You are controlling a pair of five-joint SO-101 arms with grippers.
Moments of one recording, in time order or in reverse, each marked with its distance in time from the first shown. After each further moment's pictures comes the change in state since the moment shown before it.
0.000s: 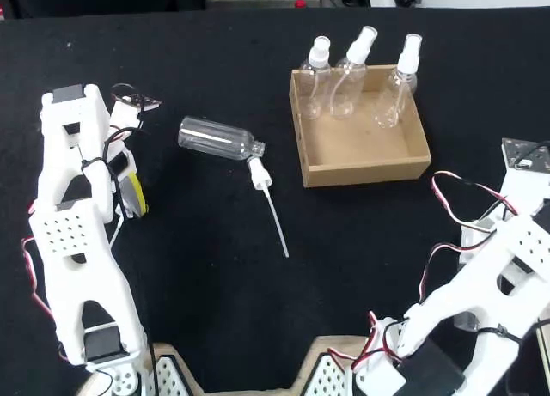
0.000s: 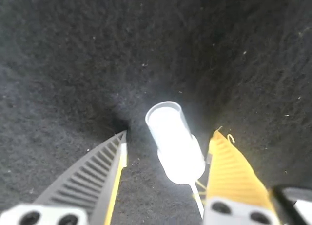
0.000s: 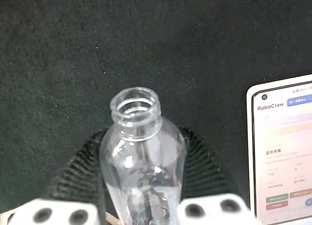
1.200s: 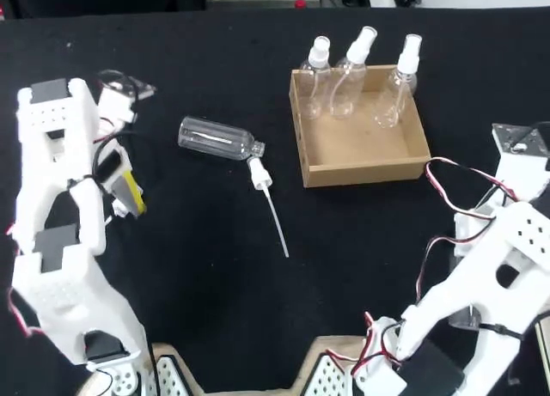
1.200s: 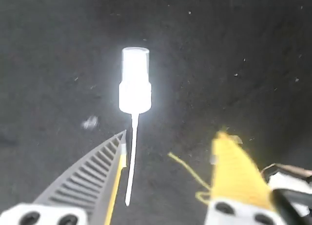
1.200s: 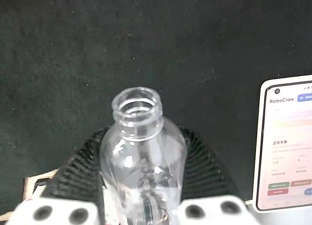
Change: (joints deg) left arm 1.1 -28.9 23.1 -2.5 0.5; right arm -4.2 0.0 -10.2 13.9 -2.0
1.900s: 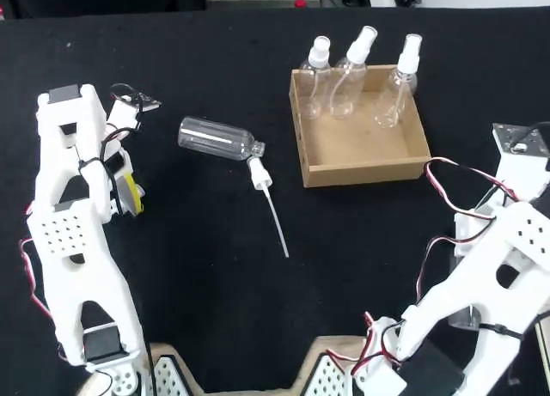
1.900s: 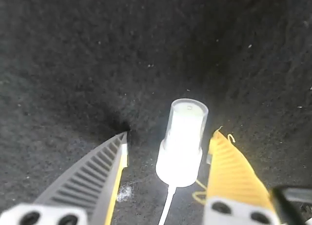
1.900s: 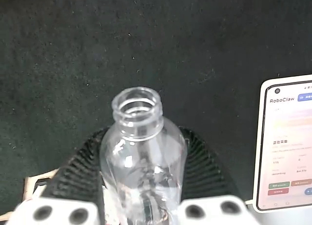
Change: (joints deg) left arm -1.8 28.8 -23.9 -0.3 -6.2; right arm 0.0 0.0 0.0 0.0 0.0
